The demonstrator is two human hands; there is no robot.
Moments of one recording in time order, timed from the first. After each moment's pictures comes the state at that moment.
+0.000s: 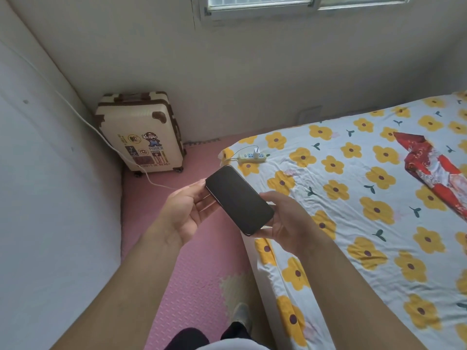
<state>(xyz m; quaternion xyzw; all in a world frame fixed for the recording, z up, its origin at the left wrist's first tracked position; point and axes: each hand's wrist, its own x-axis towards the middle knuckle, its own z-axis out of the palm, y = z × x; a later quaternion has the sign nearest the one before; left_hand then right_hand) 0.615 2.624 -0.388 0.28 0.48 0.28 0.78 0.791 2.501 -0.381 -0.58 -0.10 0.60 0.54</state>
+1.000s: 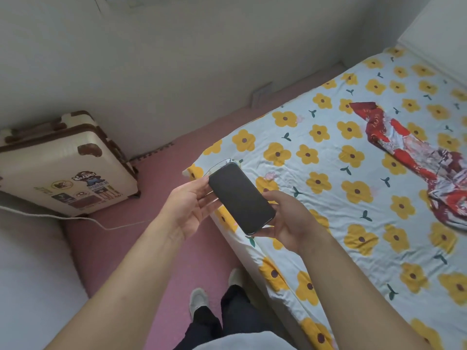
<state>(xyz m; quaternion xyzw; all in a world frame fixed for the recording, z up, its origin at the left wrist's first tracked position) 0.750 2.872 -0.450 0.32 0.43 0.10 0.84 0.872 2.691 -0.417 -0.62 0.07 0.52 0.59</state>
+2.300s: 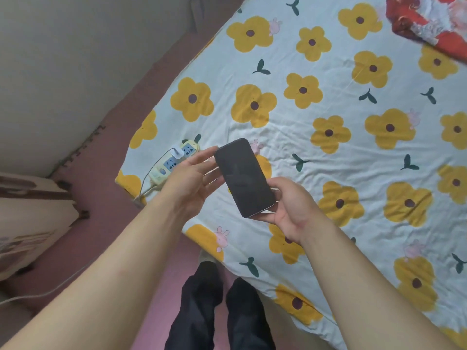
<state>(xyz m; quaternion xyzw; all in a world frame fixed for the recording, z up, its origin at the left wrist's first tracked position) 1.029 2.925 -0.730 0.38 0.44 -0.08 0.81 1.073 2.720 -0.718 -0.57 0.27 0.43 0.64</state>
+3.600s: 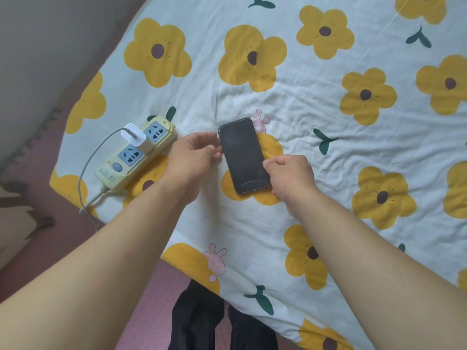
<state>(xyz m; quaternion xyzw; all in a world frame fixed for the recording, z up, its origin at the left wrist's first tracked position) 1.084 2.917 -0.906 0.58 0.44 -0.07 0.69 1.123 2.742 -0.890 -0.84 0.22 0.31 0.39</state>
